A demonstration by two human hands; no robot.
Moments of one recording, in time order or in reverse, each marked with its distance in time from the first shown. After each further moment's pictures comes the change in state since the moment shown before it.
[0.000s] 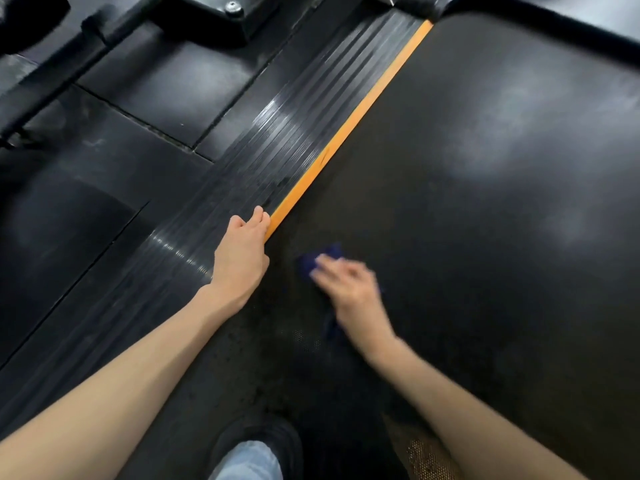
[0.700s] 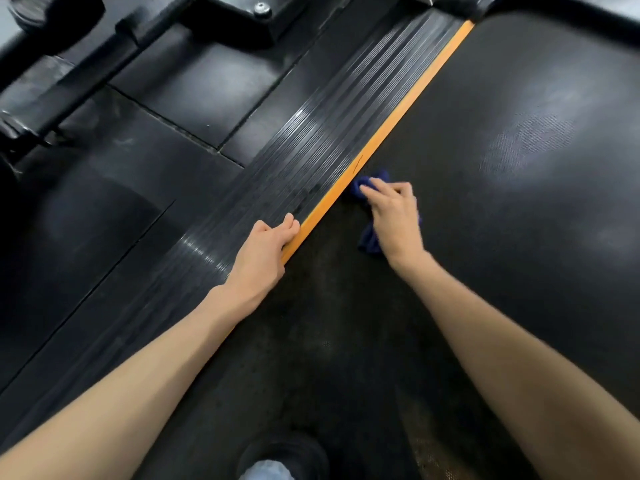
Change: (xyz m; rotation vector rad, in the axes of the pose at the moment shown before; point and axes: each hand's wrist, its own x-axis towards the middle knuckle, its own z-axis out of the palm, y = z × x) left_hand 0.011 -0.027 -0.003 -0.180 -0.059 0.081; right_hand 0.130 0.048 0.002 -0.048 0.069 0.205
